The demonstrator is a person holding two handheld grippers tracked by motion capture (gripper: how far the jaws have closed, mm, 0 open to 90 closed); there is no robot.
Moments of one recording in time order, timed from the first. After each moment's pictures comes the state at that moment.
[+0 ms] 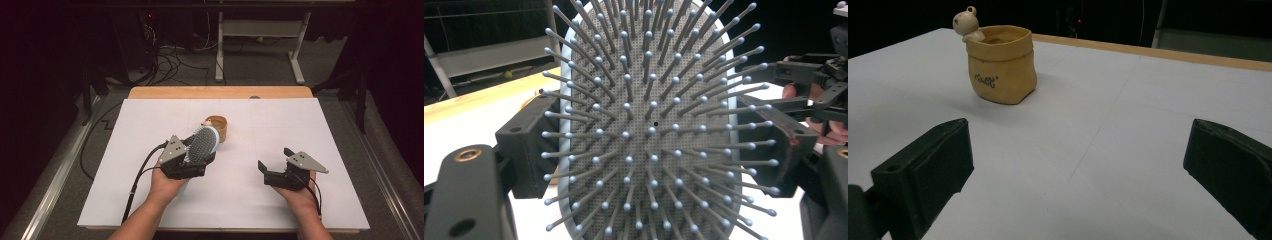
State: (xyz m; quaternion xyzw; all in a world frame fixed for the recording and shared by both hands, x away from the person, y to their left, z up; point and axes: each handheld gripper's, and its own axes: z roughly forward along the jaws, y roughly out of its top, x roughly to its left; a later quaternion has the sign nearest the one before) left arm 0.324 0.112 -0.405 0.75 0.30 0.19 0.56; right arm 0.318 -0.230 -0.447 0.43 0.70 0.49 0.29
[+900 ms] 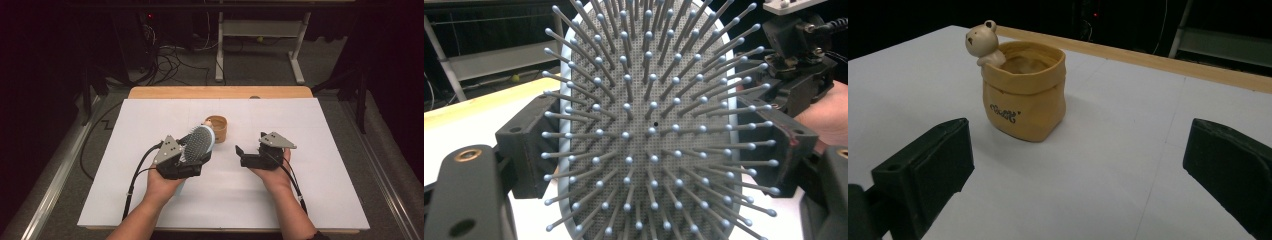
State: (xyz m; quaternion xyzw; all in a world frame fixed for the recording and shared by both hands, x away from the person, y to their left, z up) left arm 0.320 0.121 -0.403 0.74 0.30 0.20 0.57; right arm 0.369 -0.173 -0.438 0.41 0.72 0.49 0.27
